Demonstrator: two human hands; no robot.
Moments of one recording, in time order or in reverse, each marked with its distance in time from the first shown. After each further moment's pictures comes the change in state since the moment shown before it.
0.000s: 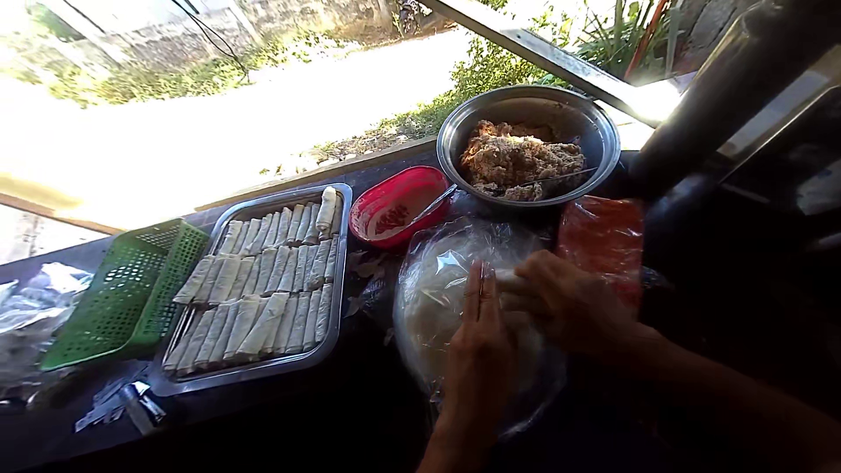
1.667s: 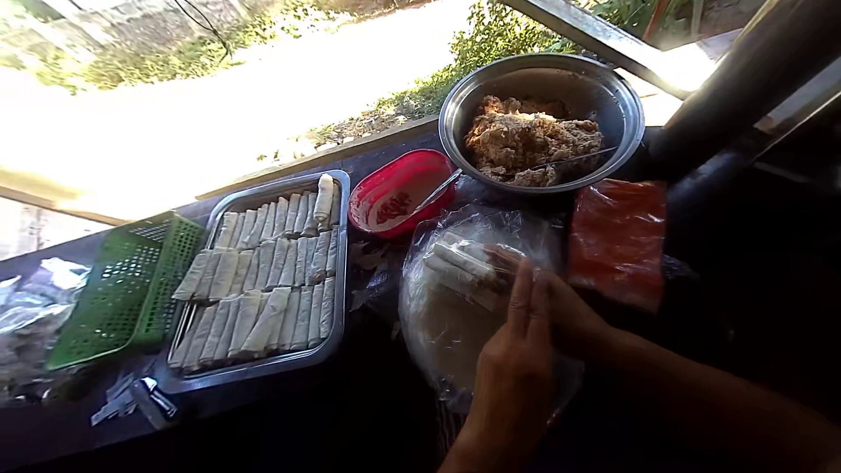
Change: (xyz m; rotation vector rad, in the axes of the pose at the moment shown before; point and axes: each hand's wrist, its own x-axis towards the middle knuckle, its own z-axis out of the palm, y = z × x) left_hand -0.011 0.002 0.006 -0.062 -0.090 0.195; right_hand 0.017 -0.025 0.035 1.260 -0.080 0.634
